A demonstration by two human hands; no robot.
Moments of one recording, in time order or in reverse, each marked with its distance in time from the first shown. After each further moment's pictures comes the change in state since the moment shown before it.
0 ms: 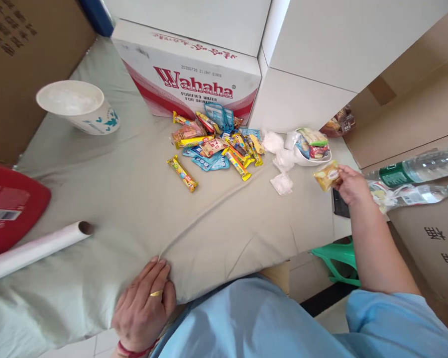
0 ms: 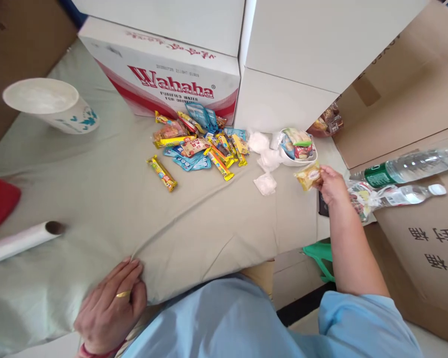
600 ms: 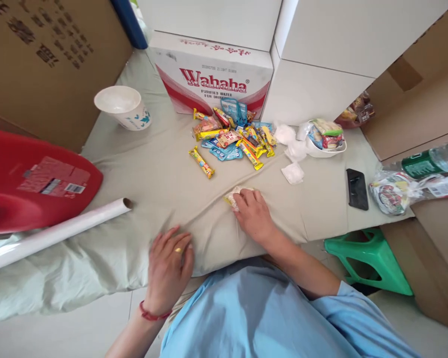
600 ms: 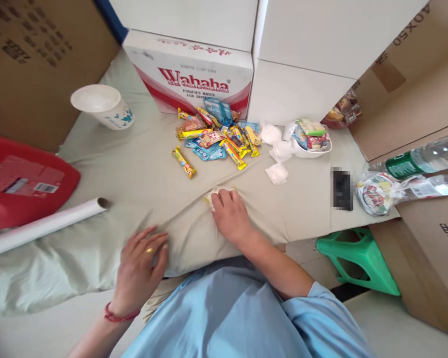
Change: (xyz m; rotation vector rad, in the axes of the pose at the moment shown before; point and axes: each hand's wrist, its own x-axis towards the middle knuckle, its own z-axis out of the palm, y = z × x) left_hand 0.017 -0.001 -0.012 -0.208 -0.262 -0.216; right_hand -0.266 0.031 0.215 -0.970 -0.610 -0.899
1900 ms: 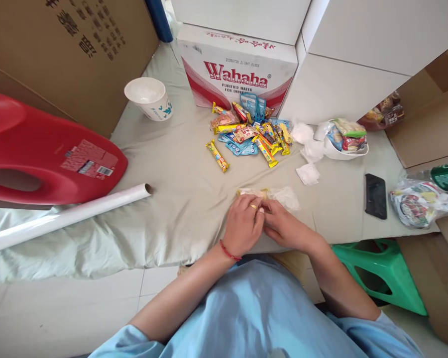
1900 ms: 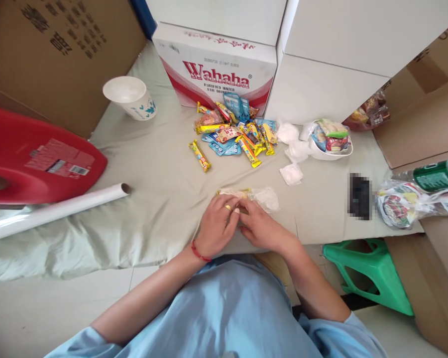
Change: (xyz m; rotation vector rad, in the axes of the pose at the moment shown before) left_hand 0.097 0.112 0.050 -0.354 -0.120 -0.034; right_hand -0.032 0.048 -0.038 0.431 -0.302 -0.337
